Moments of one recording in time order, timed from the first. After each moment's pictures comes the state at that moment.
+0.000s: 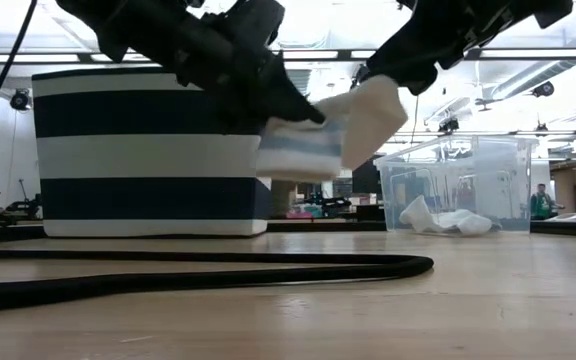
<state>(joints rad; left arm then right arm) -0.22 1.65 0.91 0.31 -0.40 -0.30 0.19 1.23 0.70 0.05 0.20 0.16</state>
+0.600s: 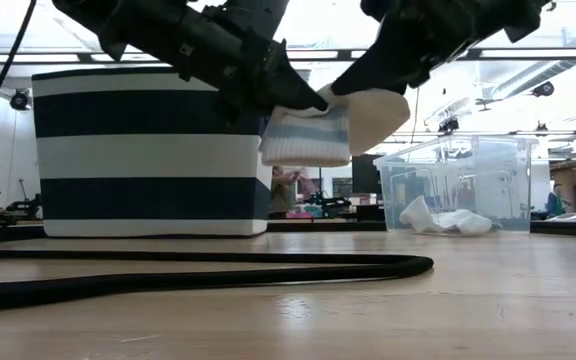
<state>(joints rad) -0.22 1.65 0.90 0.41 -0.47 -0.30 0.19 1.43 0.77 0.16 0.20 0.07</state>
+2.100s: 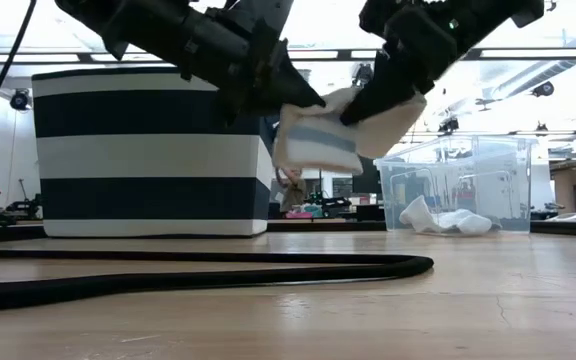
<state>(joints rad) -0.22 1.65 0.90 0.41 -0.50 -0.42 0.19 1.45 0.84 -0.08 0.40 0.17</state>
